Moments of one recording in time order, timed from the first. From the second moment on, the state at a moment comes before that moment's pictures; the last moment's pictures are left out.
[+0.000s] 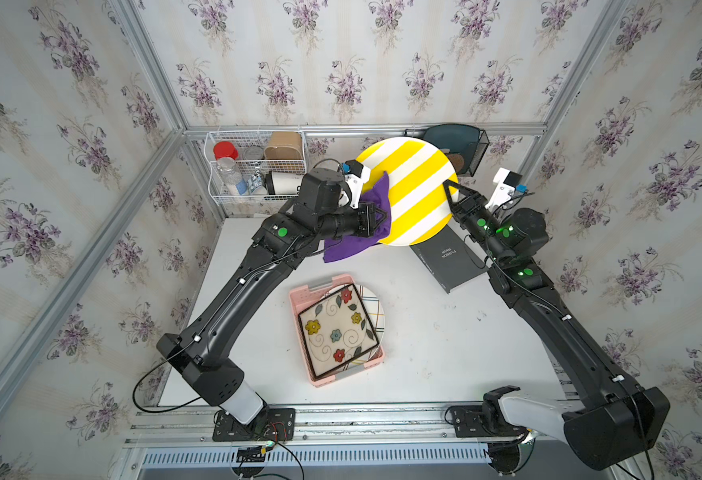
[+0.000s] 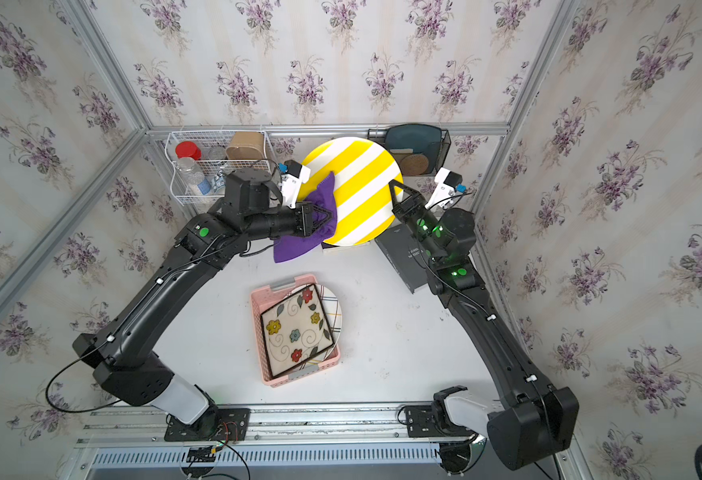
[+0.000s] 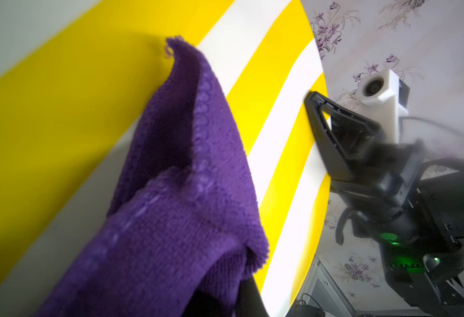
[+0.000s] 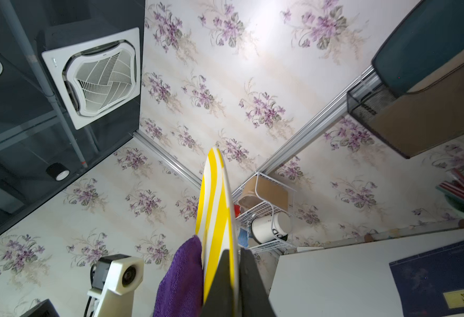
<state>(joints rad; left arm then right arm) -0.70 1.63 2.00 -0.74 0.33 -0.51 0.37 1.23 1.19 0.28 -0.24 1.00</state>
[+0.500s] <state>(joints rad) -0.63 1.76 2.21 -0.66 0.36 -0.60 0.50 1.17 1.19 0.15 -0.25 0.85</state>
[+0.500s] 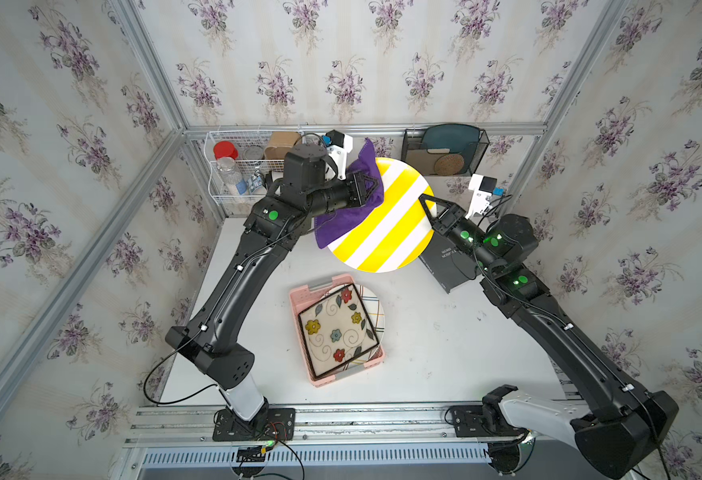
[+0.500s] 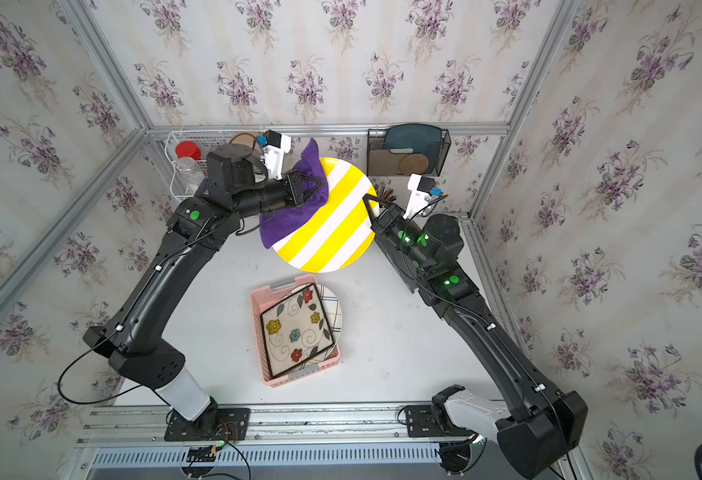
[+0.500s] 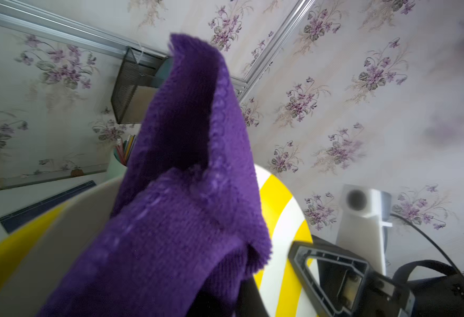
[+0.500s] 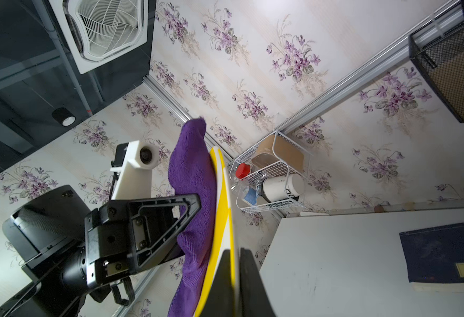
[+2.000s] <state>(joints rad) -0.44 1.30 1.62 -0.67 0.45 -0.62 0.22 1.46 0.59 0.41 -0.15 0.86</state>
